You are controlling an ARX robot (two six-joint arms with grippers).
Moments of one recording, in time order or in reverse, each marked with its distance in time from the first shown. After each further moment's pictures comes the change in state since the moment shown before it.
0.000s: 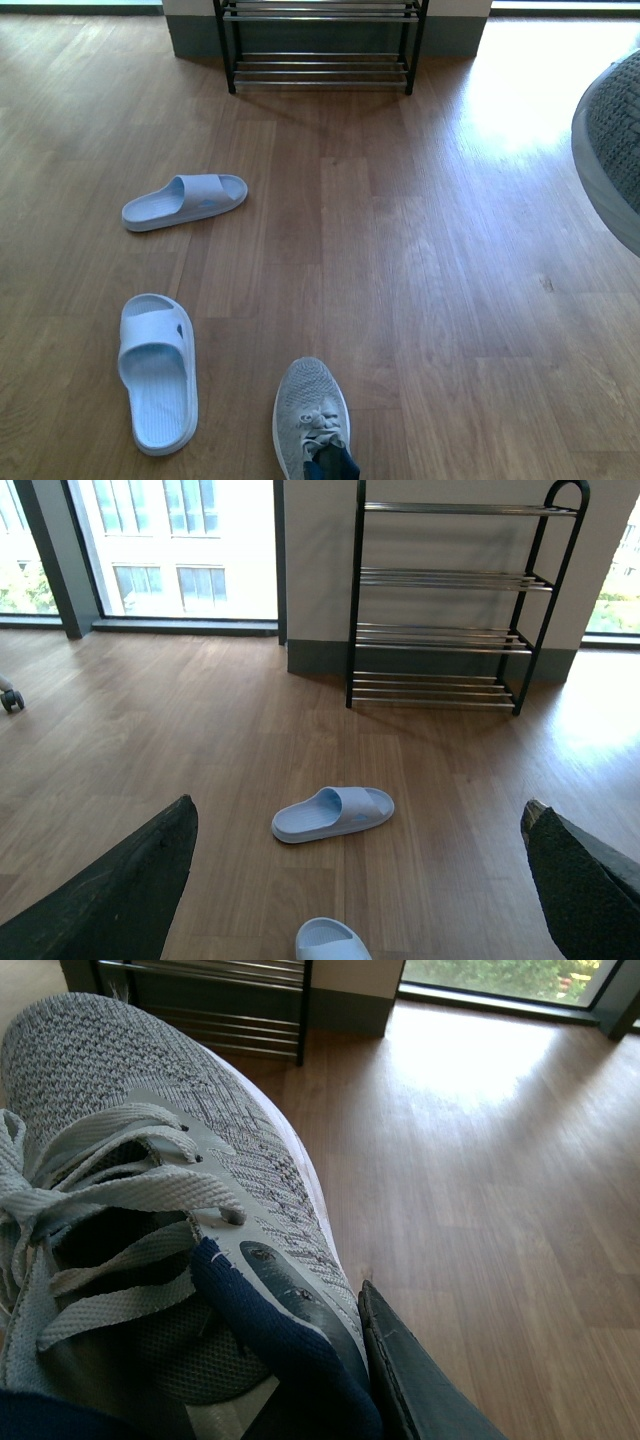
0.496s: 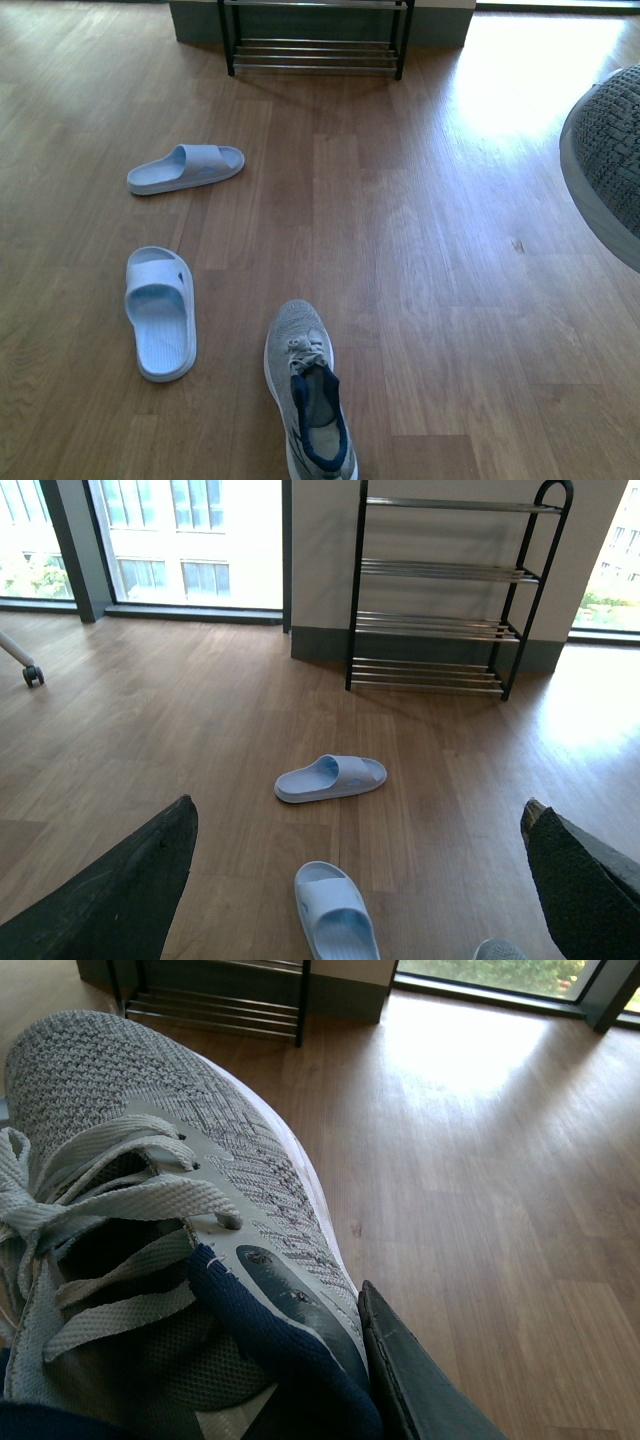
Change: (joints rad) left arm 0.000 0.000 0.000 0.000 -0.005 0.000; right arm -0.001 -0.001 -0.003 -0.001 -0.002 0.002
